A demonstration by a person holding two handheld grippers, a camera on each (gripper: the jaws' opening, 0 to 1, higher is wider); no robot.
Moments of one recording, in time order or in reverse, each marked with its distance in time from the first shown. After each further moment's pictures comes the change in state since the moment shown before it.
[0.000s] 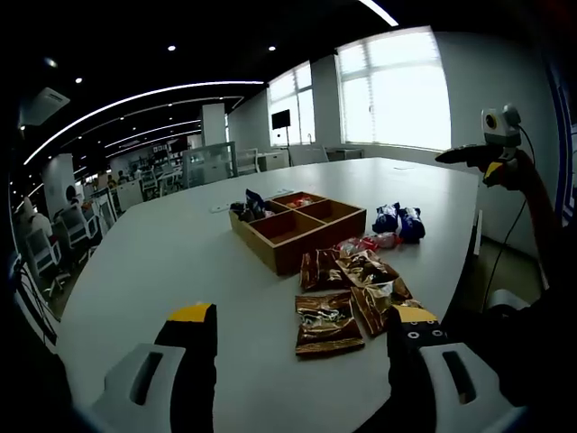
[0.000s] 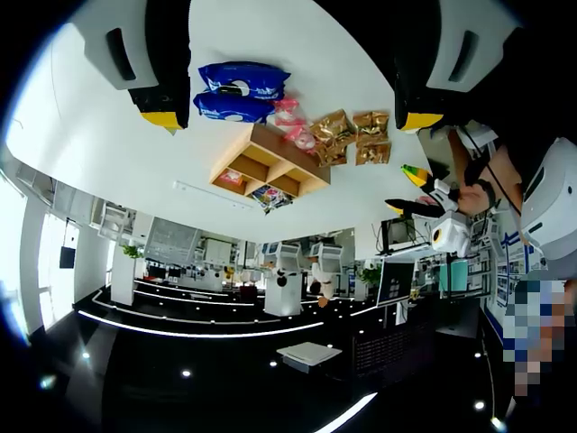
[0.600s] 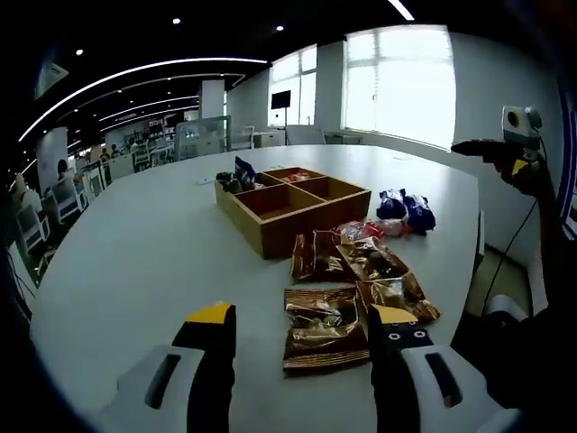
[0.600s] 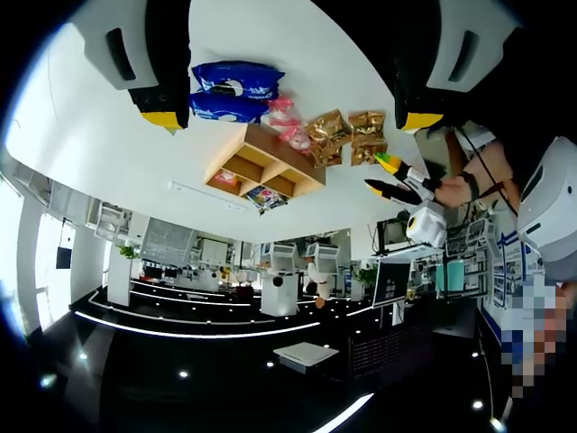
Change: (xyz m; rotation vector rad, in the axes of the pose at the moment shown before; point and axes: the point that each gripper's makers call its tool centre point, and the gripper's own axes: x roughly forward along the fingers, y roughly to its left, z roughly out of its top) left arm 0.047 -0.004 -0.023 -0.068 0.089 -0.047; right arm 0.004 0.008 -0.002 -0.003 0.002 0.022
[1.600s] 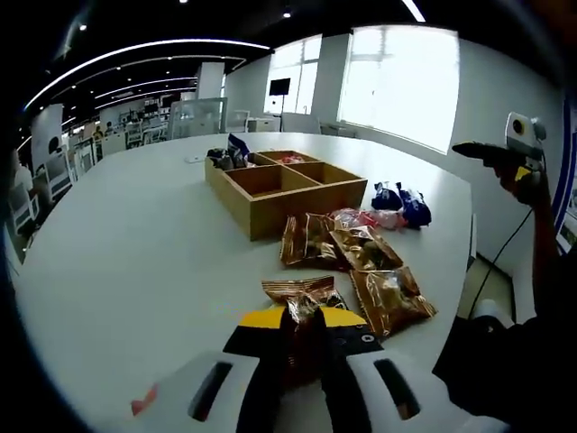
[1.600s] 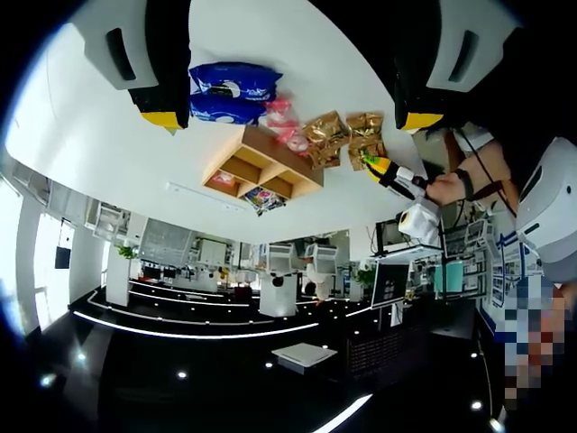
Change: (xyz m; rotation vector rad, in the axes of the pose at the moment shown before) left arm 0.005 -0.013 -0.015 -0.074 0.035 -0.062; right arm 0.000 0.002 -0.002 -0.001 0.000 0.007
